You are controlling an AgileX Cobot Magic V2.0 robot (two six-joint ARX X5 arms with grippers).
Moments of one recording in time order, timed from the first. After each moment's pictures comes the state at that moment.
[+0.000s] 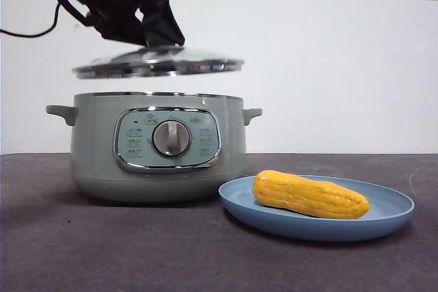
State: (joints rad) left arm -0.39 1.53 1.12 0.05 0.21 0.08; right arm 0.53 0.58 0.78 -0.71 0.04 0.16
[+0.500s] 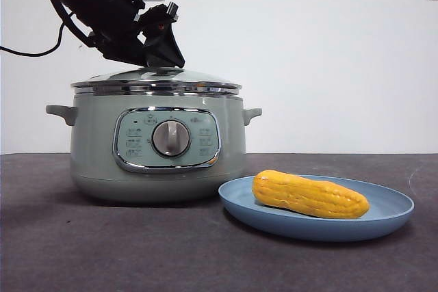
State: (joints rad) left arm -0.39 1.58 1.12 0.05 0.19 0.08; right arm 0.53 0.58 0.78 -0.75 0.03 0.17
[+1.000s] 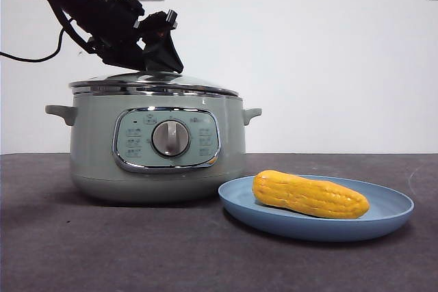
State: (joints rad) left arm -0.38 1.61 1.12 0.08 0.19 0.08; right arm 0.53 0.58 0.78 -0.75 0.03 0.17
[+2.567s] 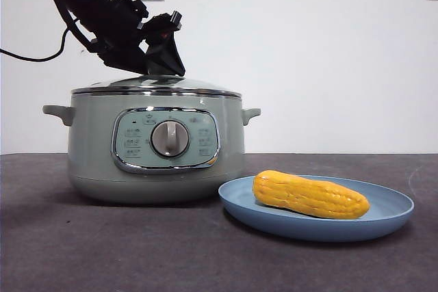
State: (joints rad) left arm -0.40 1.62 1.16 -0.02 0.16 0.07; right arm 0.53 0.58 0.78 -0.75 0.03 0.17
